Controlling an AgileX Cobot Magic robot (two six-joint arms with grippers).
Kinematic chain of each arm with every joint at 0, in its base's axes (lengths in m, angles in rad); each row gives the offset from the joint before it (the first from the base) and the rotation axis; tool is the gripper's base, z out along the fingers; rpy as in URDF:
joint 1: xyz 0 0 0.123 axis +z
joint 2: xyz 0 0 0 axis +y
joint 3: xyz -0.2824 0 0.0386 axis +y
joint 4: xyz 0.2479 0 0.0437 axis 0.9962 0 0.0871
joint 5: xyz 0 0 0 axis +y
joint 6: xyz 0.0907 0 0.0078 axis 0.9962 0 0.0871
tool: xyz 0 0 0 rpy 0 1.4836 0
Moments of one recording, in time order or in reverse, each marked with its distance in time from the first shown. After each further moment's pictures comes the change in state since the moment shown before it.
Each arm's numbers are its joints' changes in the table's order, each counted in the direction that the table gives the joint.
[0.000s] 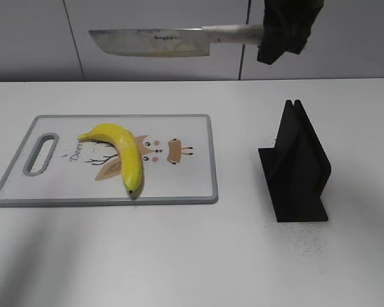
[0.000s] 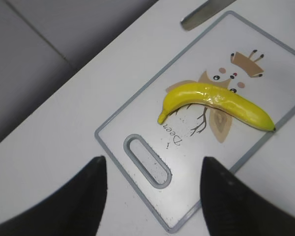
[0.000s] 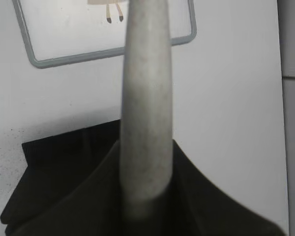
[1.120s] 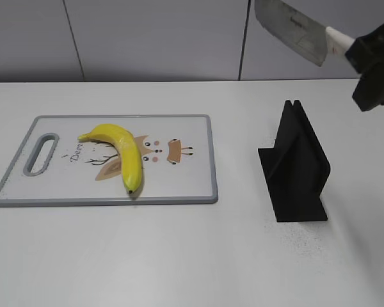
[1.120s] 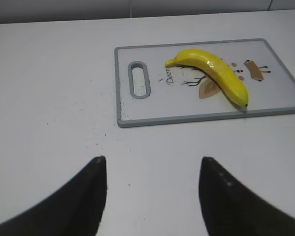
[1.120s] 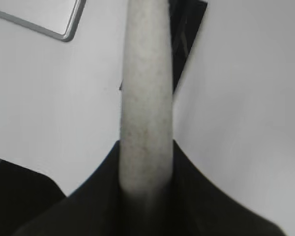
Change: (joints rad) left arm 0.051 -1.218 0.758 0.156 0.095 -0.701; right arm 0.000 -0.529 0.565 -0.076 -0.003 1.074
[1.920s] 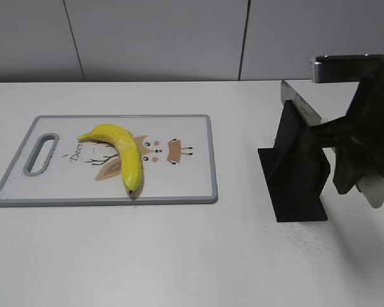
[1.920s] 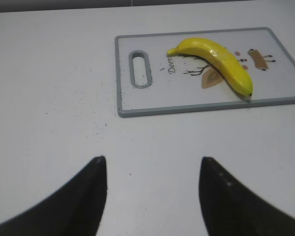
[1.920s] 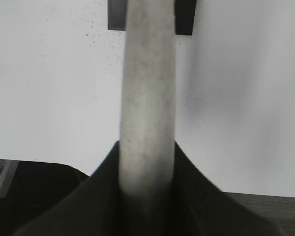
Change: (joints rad) left arm 0.000 -0.007 0.029 0.006 0.007 0.000; right arm 0.000 0.149 0.213 0.050 -0.077 0.243
